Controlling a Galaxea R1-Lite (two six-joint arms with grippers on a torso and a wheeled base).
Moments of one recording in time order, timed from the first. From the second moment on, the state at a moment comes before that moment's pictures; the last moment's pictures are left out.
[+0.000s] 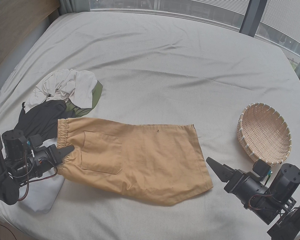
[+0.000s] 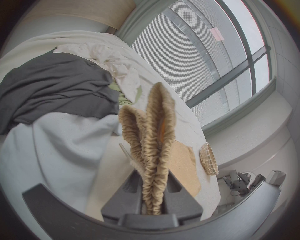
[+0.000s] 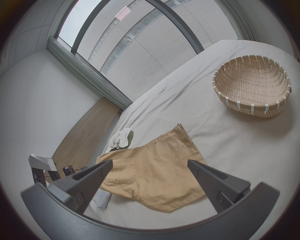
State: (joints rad) left arm -0.07 2.06 -0.30 -1.55 -0.43 -0.63; right arm 0.48 1.86 -0.23 -1.54 0.07 0.58
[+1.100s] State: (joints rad) left arm -0.58 2.24 -0.80 -1.55 -0.43 -0.71; right arm 0.38 1.83 -0.26 -1.55 0.07 0.69
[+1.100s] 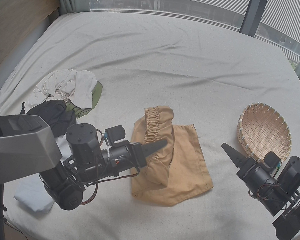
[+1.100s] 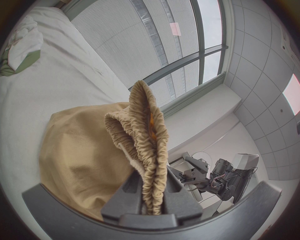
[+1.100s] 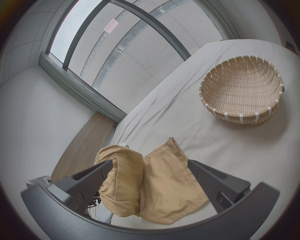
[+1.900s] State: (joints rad) left arm -0.61 2.30 -0.85 -1.52 -0.37 -0.70; right arm 0.38 1.83 -0.24 -1.54 0.07 0.71
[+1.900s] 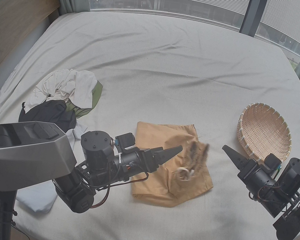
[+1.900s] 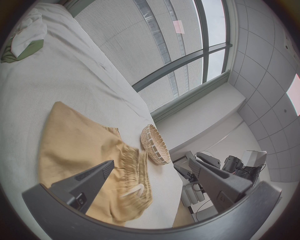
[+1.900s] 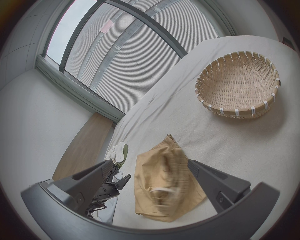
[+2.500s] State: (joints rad) left arm -0.46 2.14 -0.46 -1.54 -0.32 -0.55; right arm 0.38 1.94 -0.17 -1.54 0.06 0.72
